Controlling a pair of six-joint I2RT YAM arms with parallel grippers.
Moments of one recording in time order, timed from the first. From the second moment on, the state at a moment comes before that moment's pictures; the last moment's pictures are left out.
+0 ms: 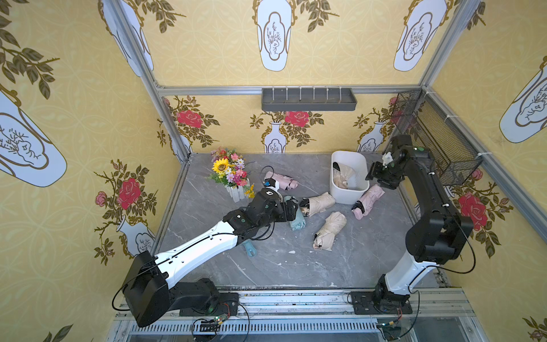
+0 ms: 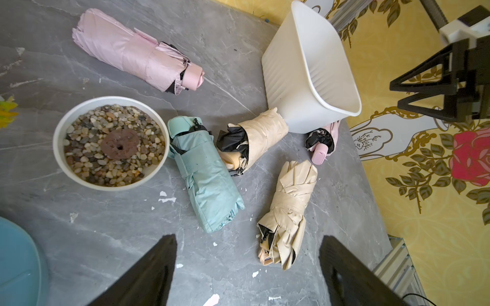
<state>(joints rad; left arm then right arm) -0.83 1.29 0.96 -0.30 -0.06 -0.71 -0.18 1.68 1.68 -1.20 -0.16 0.30</state>
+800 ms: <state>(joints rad) -0.86 1.39 0.94 -0.25 -0.04 -0.69 -0.42 1.67 1.20 -0.83 -0.43 0.43</state>
